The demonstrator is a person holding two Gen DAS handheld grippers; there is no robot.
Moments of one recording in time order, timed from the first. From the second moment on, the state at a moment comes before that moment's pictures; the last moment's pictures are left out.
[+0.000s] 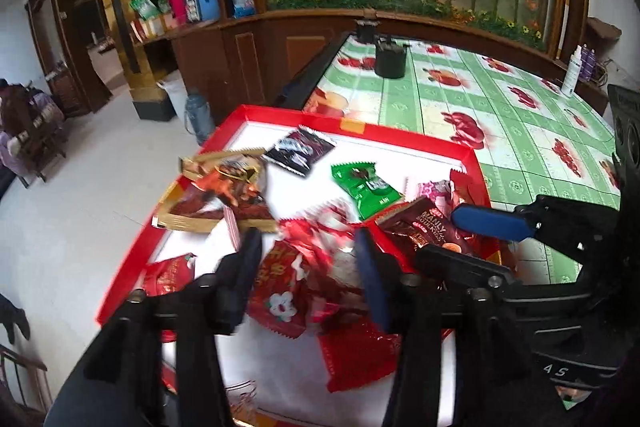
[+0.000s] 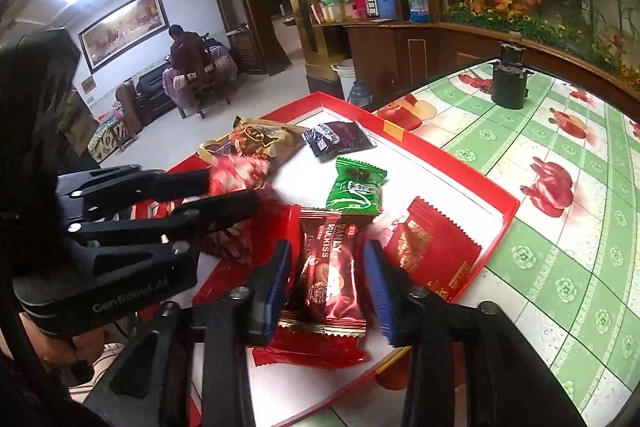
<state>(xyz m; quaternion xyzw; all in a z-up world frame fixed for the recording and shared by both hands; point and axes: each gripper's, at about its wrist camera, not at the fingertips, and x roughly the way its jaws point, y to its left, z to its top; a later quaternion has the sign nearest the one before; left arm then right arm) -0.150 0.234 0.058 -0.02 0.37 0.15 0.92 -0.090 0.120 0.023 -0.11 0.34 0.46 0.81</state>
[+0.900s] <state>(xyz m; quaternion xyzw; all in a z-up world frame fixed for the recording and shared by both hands) -0.195 0.209 0.132 0.06 0.25 0.24 0.94 -0.095 0.083 0.054 -0.05 0.28 0.45 0.85</state>
